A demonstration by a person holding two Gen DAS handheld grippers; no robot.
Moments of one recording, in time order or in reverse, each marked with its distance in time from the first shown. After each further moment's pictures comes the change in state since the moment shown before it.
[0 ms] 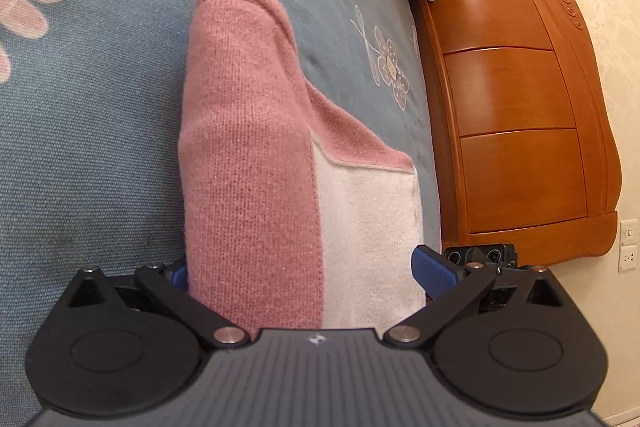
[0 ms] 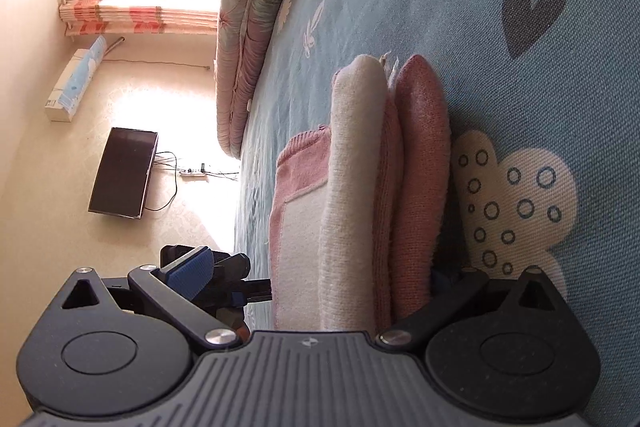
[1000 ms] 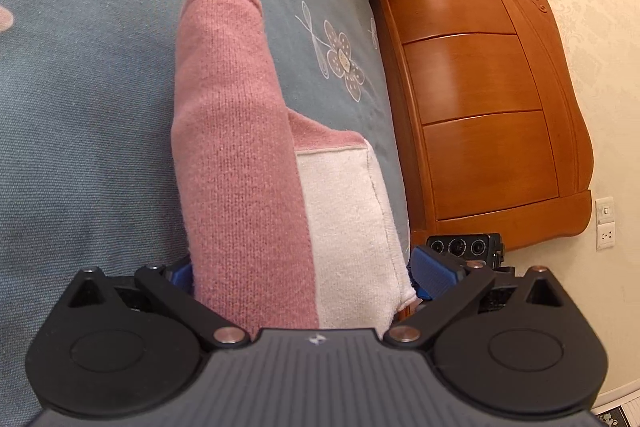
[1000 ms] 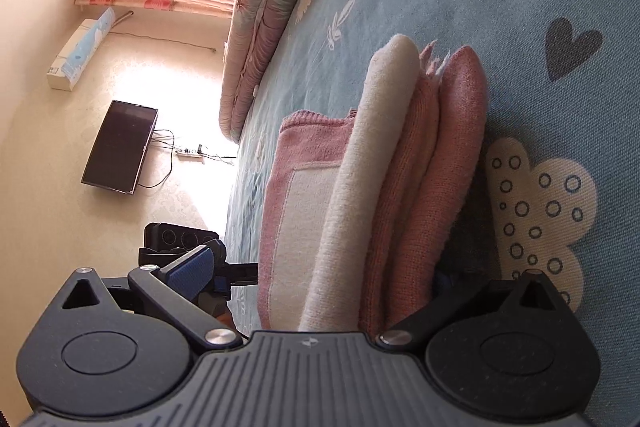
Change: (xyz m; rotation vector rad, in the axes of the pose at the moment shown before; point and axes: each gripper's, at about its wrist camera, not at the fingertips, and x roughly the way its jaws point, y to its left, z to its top) left arm -0.004 -0.031 -0.007 0.069 0.007 -0.065; right arm -0.003 0.041 -0.004 -0.100 0.016 -0.033
